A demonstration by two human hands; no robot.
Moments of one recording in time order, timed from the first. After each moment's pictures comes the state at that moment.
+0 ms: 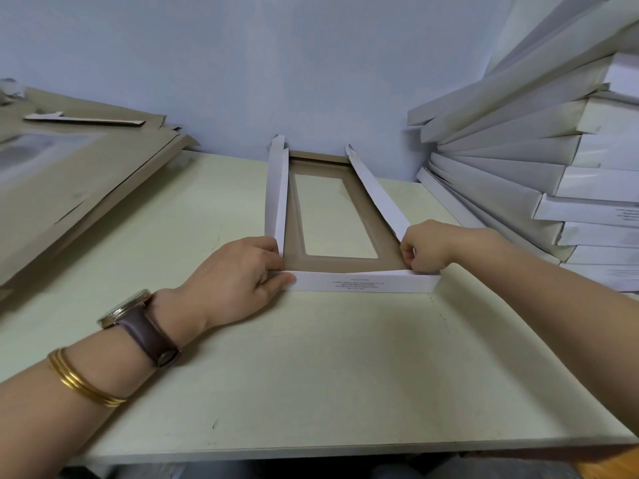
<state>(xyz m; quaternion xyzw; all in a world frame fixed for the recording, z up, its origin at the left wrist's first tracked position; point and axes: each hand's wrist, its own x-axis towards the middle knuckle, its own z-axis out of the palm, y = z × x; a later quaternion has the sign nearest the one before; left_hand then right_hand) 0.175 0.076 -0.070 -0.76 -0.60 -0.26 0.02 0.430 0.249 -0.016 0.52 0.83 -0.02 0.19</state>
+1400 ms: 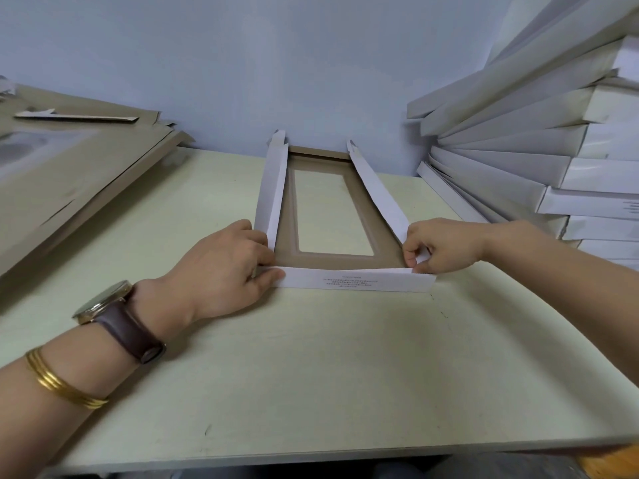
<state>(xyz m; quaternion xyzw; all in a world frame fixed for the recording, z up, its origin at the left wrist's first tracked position) 0.168 0.078 -0.061 -0.77 -0.61 -0.20 0.04 0.452 0.243 -0.006 0.40 0.90 -0.04 0.17</state>
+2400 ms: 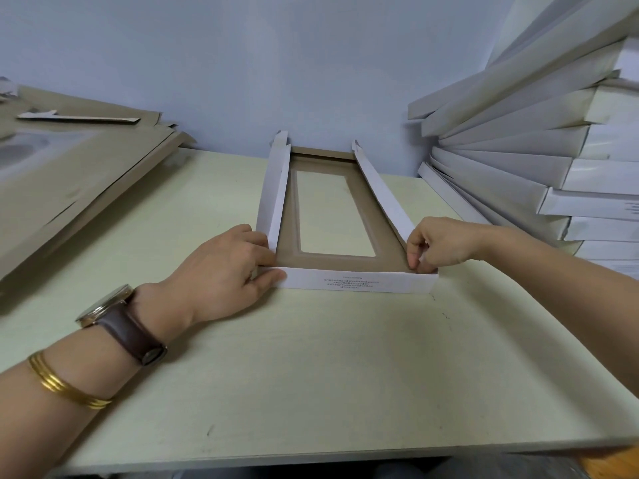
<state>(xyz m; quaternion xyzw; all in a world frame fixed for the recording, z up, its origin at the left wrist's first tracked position) 0.166 0.077 -0.064 -0.76 -0.61 -0.22 0.03 0.449 0.243 -0.006 0.51 0.84 -0.15 0.09</state>
